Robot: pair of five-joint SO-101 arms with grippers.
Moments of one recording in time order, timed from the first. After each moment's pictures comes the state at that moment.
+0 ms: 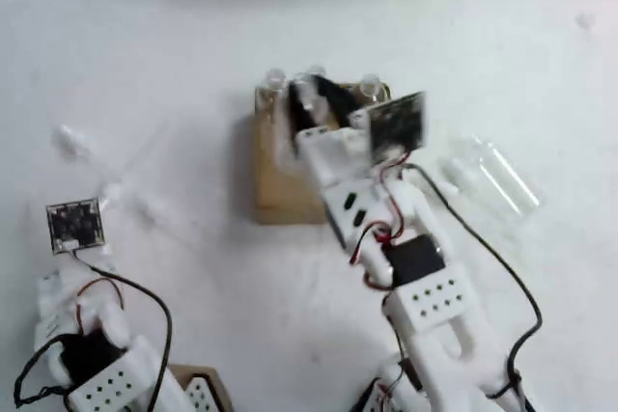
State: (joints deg) left arm -43.4 -104.0 96.9 63.3 -21.5; right arm -25.8 -49.5 55.4 7.8 -5.1
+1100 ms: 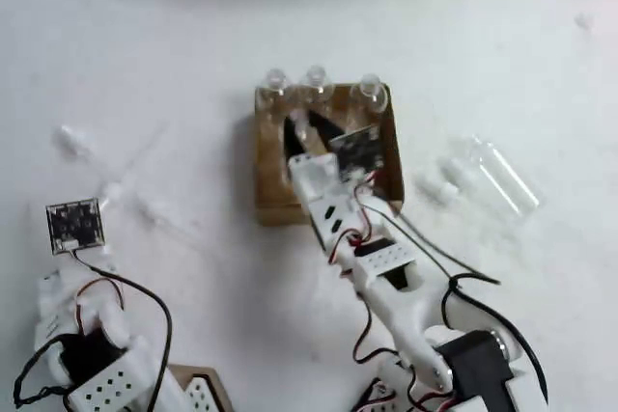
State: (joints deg) left arm -43.4 -104.0 96.9 63.3 -21.5; right arm -26.5 -14.7 69.0 -37.9 0.6
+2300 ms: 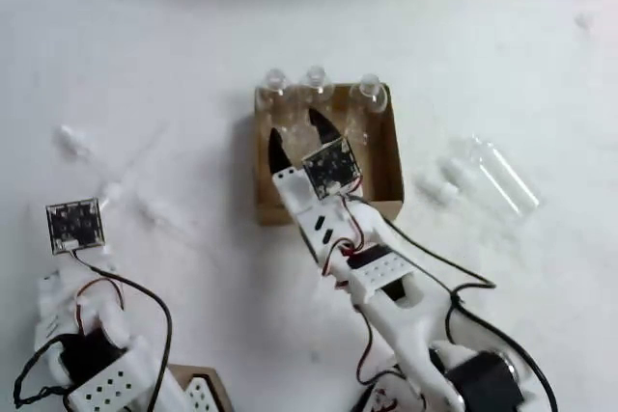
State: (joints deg) left arm -43.4 -104.0 96.9 63.3 -21.5; right arm -30.9 -20.8 70.9 -33.0 8.3
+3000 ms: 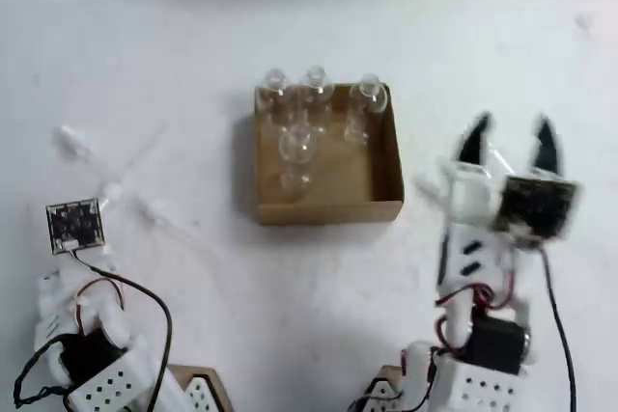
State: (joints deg) left arm -43.4 -104.0 96.9 63.3 -21.5; right arm 9.1 -83.9 64.1 29.4 8.5
